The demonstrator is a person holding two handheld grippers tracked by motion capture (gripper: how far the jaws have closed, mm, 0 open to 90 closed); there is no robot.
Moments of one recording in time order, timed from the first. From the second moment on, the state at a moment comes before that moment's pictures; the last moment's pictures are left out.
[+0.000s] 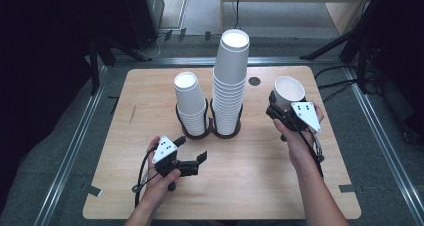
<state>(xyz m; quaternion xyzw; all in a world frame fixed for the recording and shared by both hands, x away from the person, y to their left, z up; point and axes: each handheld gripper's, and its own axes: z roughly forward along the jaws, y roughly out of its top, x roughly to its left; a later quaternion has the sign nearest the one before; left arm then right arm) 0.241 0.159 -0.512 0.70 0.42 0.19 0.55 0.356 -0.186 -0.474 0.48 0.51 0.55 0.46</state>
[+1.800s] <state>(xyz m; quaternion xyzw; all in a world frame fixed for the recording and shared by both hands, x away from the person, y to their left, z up) 0.241 0.162 -0.511 0.69 0.42 0.19 0.55 0.446 -0.185 -0.539 0.49 0.56 0.47 0.47</state>
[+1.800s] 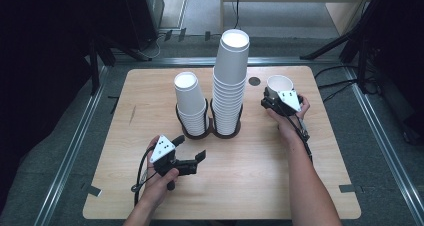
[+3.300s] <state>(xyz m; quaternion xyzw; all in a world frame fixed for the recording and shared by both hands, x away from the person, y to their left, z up) 0.246 0.167 -0.513 0.71 0.39 0.12 0.58 0.440 -0.184 -0.541 0.51 0.59 0.48 0.41</state>
